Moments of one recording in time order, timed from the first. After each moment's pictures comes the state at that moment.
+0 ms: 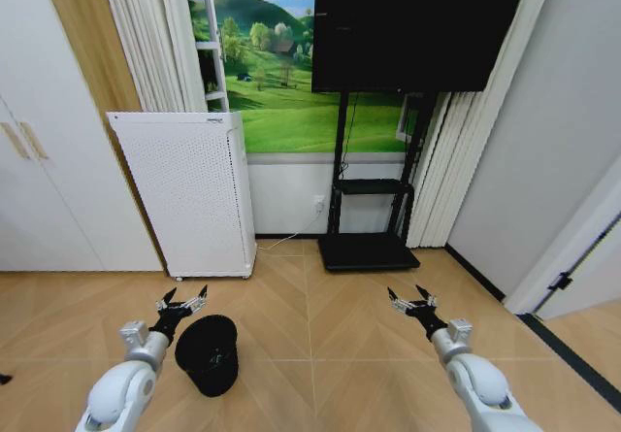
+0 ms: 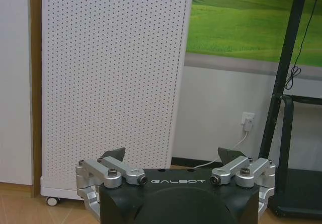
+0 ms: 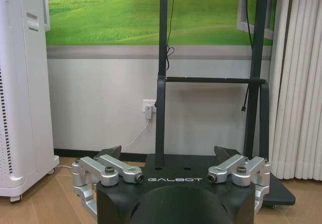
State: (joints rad) left arm 1.37 -1.18 -0.75 -1.95 -0.54 0.26 0.03; right arm -1.29 1.14 0.70 1.71 0.41 -0.08 -0.18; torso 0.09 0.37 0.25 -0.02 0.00
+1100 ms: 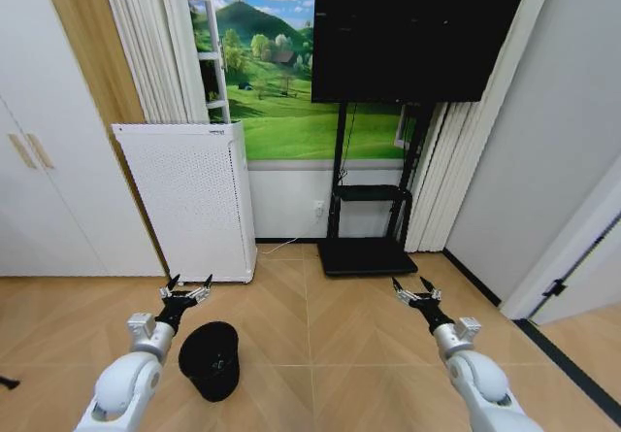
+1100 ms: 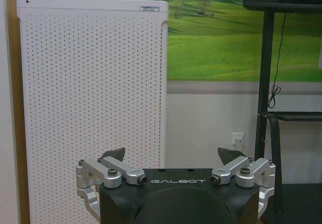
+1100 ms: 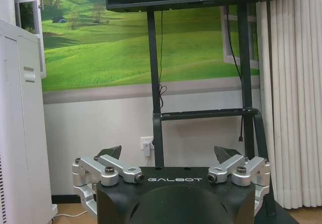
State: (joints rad) left arm 1.34 -1.16 -0.70 -1.98 -0.46 0.21 0.03; right arm -1.28 1.17 0.73 1.71 0.49 0.01 -0.19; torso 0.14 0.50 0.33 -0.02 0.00
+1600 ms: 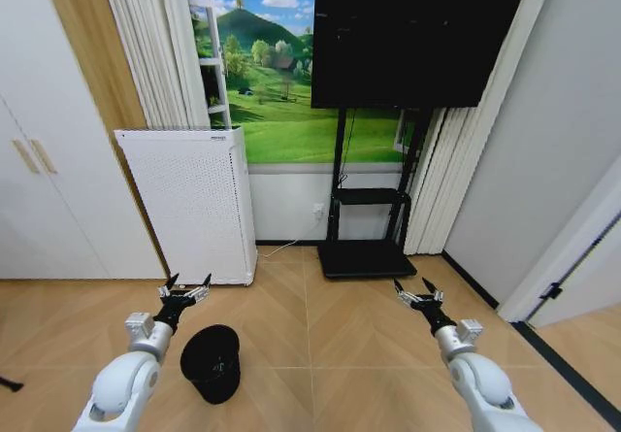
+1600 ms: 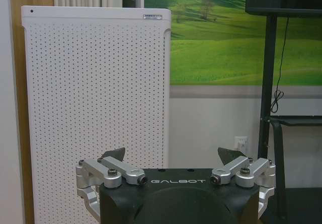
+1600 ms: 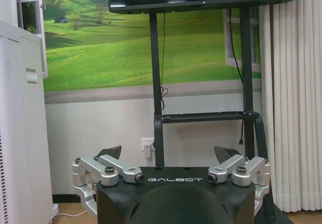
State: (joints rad) left arm 1.34 -1.16 -0.71 -1.98 -0.46 0.21 0.03; right arm -1.28 1.17 0.73 1.72 0.48 0.00 -0.19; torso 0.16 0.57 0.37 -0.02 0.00
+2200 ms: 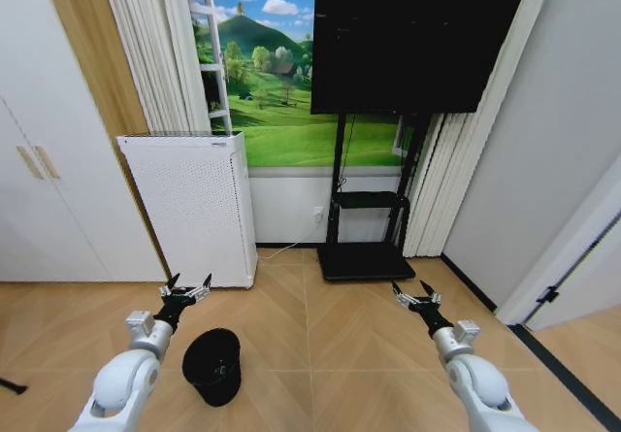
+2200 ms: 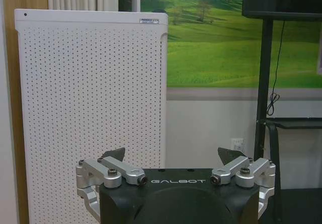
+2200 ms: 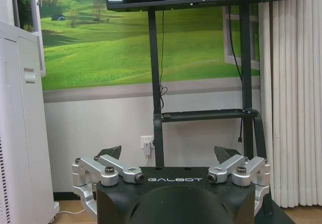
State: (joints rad) left arm 1.31 -1.15 -0.71 -1.95 -0.47 0.21 0.06; right arm -1.29 1.19 0.73 1.72 0.46 -0.02 -0.19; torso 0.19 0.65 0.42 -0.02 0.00
